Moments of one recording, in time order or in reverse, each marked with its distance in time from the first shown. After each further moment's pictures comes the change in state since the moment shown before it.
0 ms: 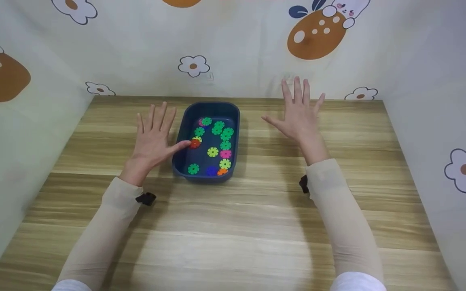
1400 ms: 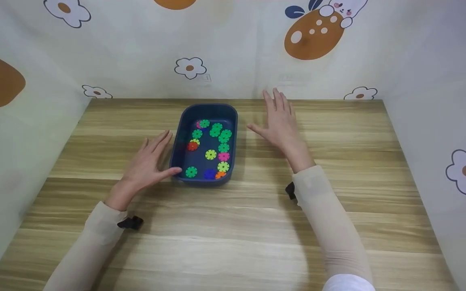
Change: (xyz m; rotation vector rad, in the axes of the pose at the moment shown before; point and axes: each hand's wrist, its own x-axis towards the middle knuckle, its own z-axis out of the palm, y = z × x) left_hand -0.045 -0.010 0.006 -0.216 -0.132 0.085; right_hand 0.004 -0.022 0.029 0.160 0.017 -0.098
